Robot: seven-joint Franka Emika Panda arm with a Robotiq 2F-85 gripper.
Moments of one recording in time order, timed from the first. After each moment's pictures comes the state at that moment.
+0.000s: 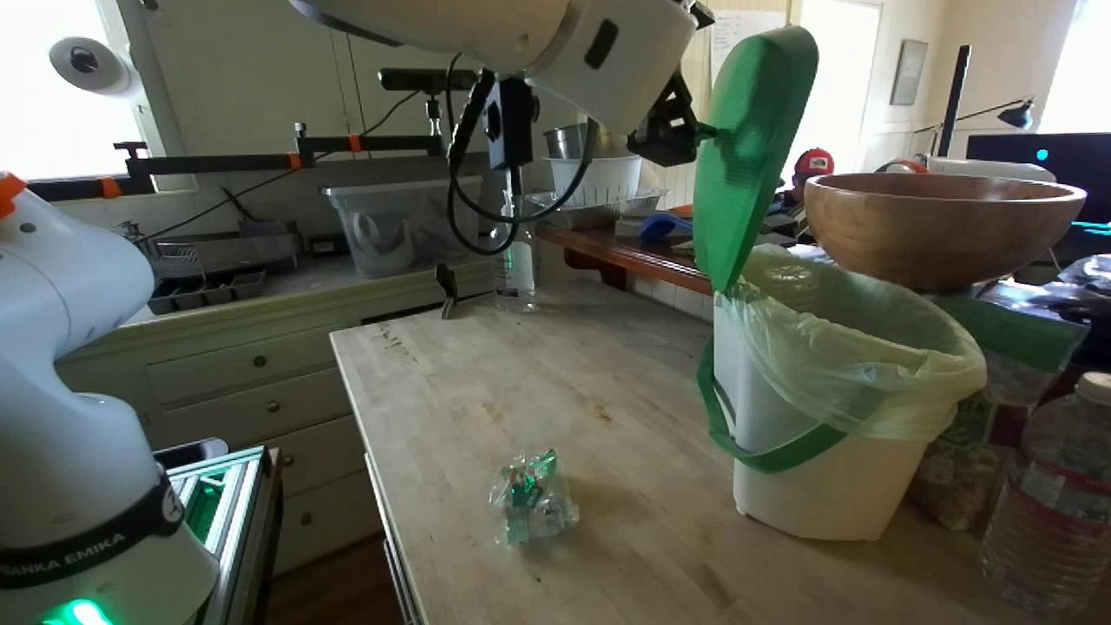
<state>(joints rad) -0.33 -0.35 -0.18 -2.35 1.65 2.28 -0.63</state>
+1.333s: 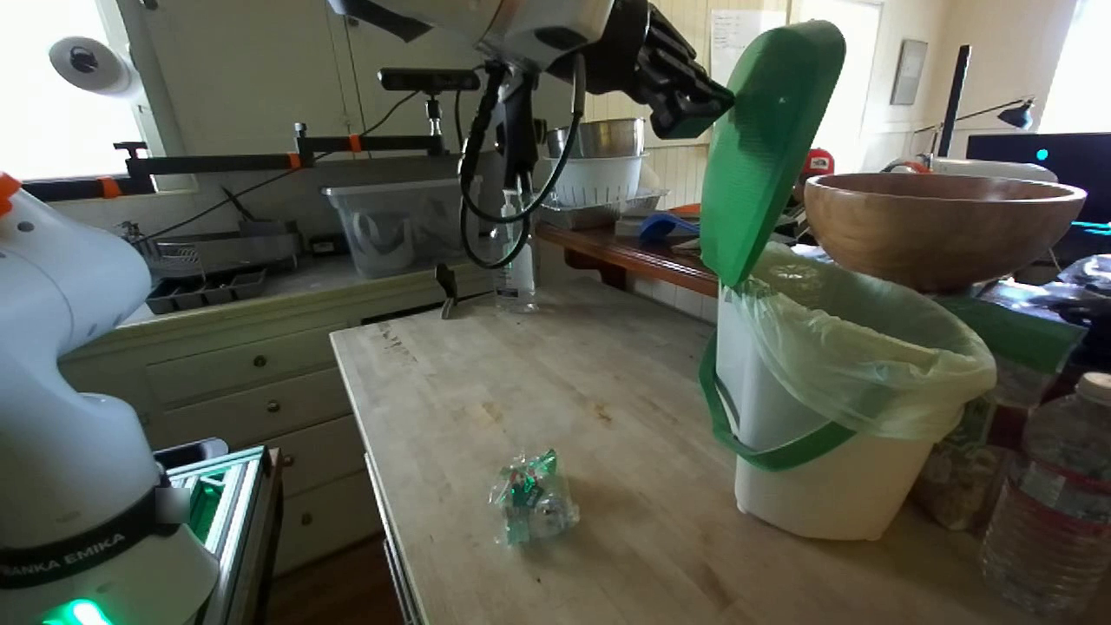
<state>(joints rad) -0.29 -0.38 0.00 -2.35 1.63 2.80 -0.94</state>
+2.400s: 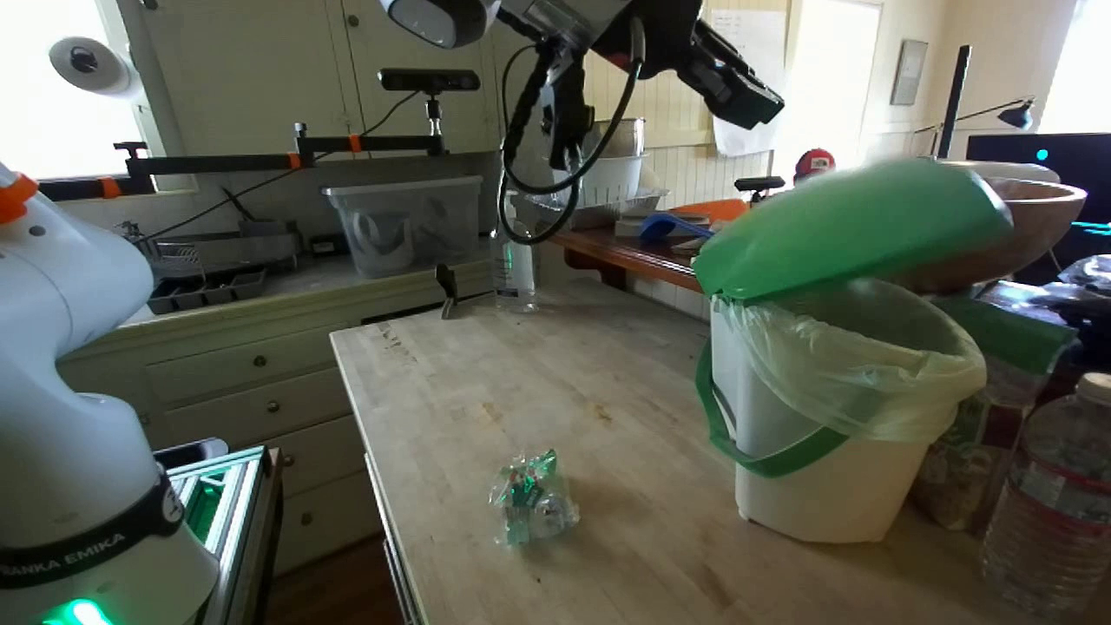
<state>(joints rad) -0.31 -0.26 0.05 -2.25 1.32 2.93 -0.81</state>
